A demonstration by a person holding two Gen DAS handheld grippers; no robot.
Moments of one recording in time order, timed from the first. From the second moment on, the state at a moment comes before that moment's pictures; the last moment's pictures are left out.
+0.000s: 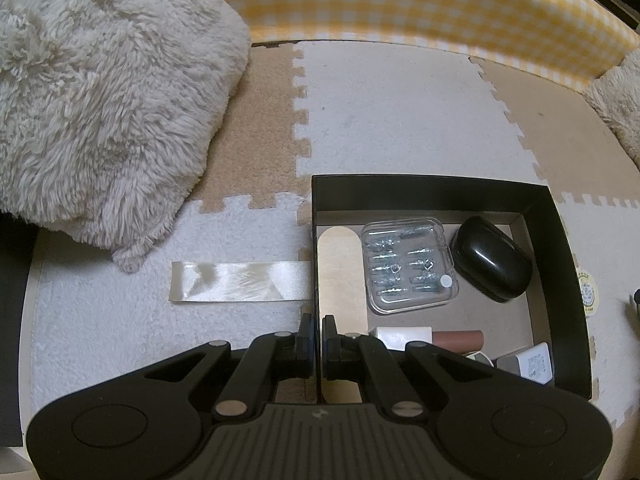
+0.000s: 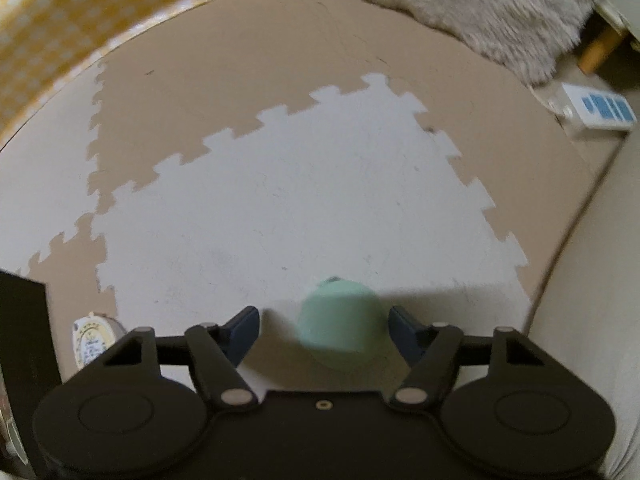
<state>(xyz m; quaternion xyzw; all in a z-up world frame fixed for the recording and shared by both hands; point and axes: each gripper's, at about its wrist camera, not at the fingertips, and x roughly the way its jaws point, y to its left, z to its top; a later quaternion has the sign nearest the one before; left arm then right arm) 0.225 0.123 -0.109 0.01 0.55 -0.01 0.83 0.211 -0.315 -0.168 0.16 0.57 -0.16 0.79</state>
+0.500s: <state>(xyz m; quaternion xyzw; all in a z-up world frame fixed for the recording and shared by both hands) 0.225 0.122 -0.109 0.02 0.55 -0.01 0.83 0.208 -0.318 -0.171 0.16 0.55 -0.16 0.80</state>
